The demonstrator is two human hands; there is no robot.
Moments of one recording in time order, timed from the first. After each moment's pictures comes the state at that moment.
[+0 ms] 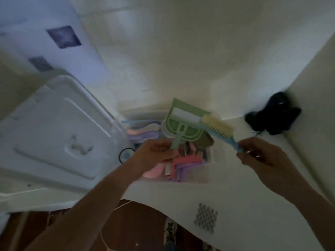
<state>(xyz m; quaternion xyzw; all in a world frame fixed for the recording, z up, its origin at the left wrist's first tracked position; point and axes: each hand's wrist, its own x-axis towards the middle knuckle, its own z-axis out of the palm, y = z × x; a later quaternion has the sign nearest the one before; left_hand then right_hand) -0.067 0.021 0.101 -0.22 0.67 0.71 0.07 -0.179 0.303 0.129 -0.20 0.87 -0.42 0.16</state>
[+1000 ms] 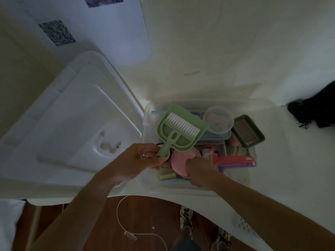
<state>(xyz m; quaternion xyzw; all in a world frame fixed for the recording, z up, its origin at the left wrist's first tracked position) 0.009 -0.161 0.052 -0.20 0.72 0.65 0.16 -0.108 0.025 -0.045 -0.45 0.83 0.13 0.29</state>
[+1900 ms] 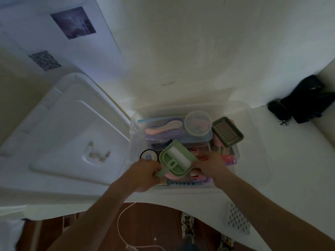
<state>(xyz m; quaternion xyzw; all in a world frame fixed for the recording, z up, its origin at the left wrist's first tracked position) -0.013 -0.106 0.033 -0.10 0.94 0.17 0.27 -0.130 0.095 0.001 0.09 0.72 -0.55 0.40</state>
